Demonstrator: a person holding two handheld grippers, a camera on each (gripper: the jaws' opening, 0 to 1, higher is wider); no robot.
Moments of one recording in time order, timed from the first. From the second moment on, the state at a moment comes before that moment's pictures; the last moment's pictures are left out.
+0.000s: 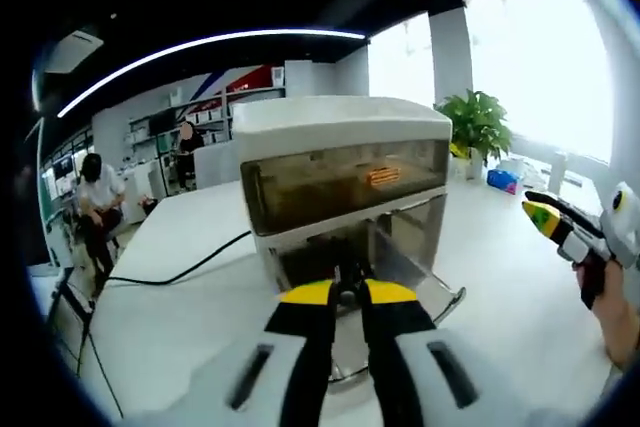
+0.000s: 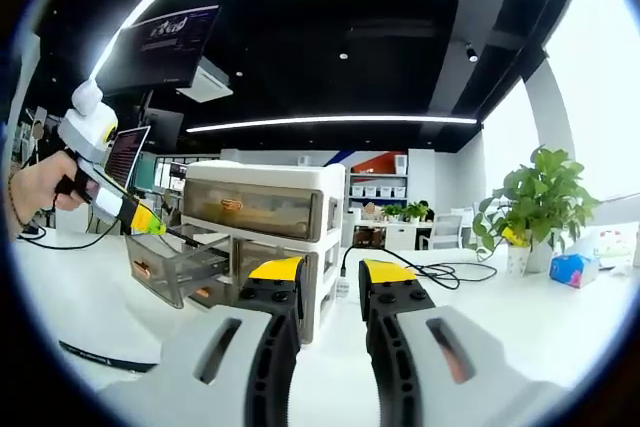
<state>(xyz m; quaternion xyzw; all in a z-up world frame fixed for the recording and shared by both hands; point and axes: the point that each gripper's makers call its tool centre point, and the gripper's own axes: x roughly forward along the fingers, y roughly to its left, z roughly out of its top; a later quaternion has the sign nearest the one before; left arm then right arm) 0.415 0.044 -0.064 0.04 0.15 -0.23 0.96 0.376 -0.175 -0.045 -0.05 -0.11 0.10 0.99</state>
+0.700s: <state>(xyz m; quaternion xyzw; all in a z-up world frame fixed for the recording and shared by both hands) 0.392 0.050 -0.039 0.05 0.02 -0.29 0.96 0.379 -0.159 -0.051 -0.04 -0.09 0.14 0.99</state>
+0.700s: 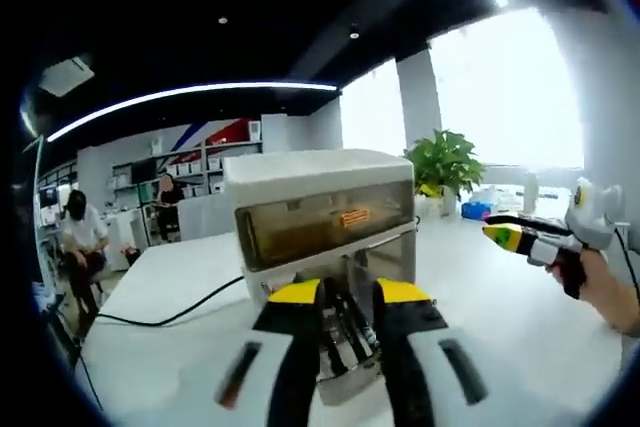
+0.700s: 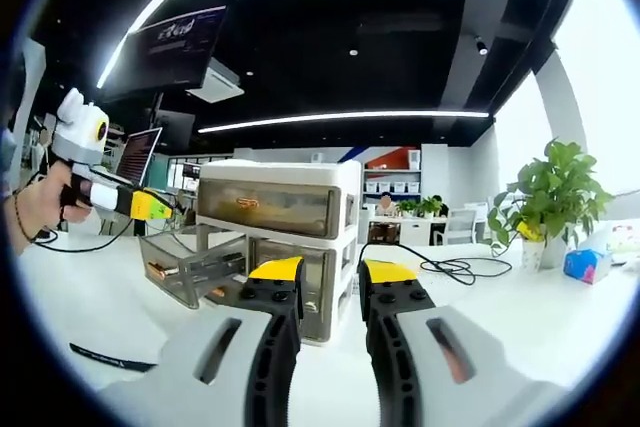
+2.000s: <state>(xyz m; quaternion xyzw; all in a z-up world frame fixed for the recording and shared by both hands) 0.265 0.054 -0.113 0.03 -0.01 -0.33 0.94 0.388 -0.111 -0.113 -0.07 0.02 0.24 0.97</state>
